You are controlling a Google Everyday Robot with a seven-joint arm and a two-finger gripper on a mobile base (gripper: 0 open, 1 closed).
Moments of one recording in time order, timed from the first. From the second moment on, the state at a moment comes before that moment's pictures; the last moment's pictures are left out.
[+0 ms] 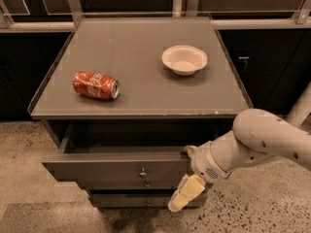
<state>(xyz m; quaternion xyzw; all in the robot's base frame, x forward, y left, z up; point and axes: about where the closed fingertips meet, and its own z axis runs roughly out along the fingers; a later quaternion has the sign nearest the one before) 0.405 -0.075 0.674 -0.51 0.79 0.29 0.20</state>
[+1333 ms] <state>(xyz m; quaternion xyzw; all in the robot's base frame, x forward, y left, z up) 0.400 -0.077 0.691 -0.51 0.78 0.30 0.21</state>
